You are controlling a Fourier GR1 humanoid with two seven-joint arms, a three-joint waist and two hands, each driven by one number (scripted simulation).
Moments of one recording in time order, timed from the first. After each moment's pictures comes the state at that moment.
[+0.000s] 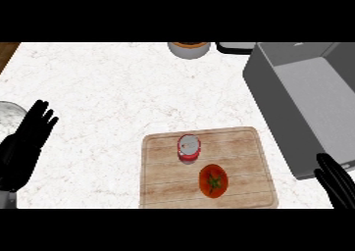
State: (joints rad) left arm 0.03 0.42 0.00 -1.65 0.40 0.12 0.17; right arm 0.46 -0.39 0.18 -2.26 0.60 -0.11 -0.24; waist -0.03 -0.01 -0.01
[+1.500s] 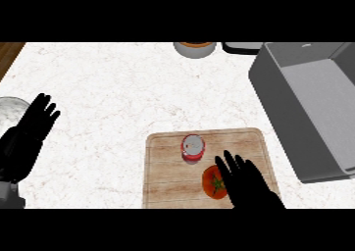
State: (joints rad) left arm -0.02 0.36 0.07 -1.62 0.35 0.03 0.21; right arm 0.13 -0.12 0.70 -2.17 1.10 0.42 0.74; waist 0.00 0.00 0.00
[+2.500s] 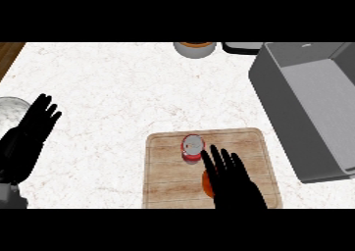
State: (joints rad) left arm -0.02 0.29 0.13 -1.66 0.29 -0.03 0.27; right arm 0.07 -0.07 0.73 -2.03 1.19 0.39 0.73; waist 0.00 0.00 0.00
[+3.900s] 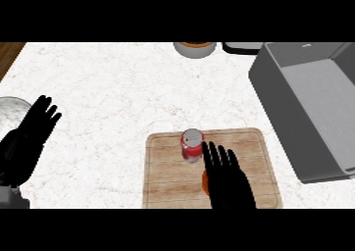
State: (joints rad) left arm -0.02 0.22 0.18 -1.68 0.22 -0.08 0.29; right arm 0.03 -0.03 0.68 -1.80 1.22 0.34 0.72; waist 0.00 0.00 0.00
